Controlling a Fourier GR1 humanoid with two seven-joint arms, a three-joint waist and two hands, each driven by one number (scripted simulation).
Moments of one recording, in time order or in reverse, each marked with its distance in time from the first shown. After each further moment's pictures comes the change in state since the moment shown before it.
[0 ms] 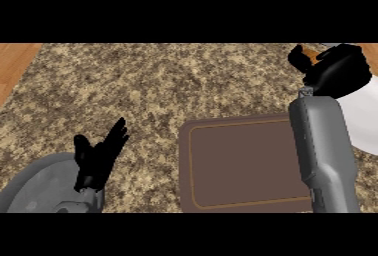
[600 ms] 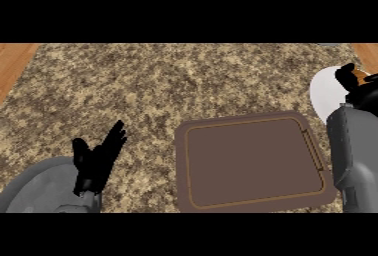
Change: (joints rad) left arm 0.022 -0.007 0.006 -0.004 -0.008 0.013 -0.011; right arm 0.048 -0.147 -0.259 0.217 0.069 -0.298 -0.015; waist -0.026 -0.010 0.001
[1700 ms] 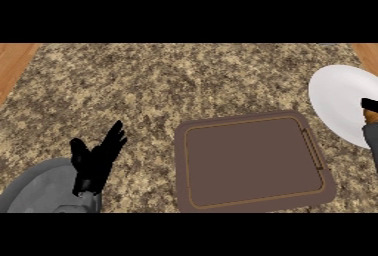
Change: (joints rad) left arm 0.002 -0.003 0.014 0.006 0.006 -0.011 -0.004; right arm -0.026 -0.255 -0.180 0.446 -0.677 -0.081 -0.487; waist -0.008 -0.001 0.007
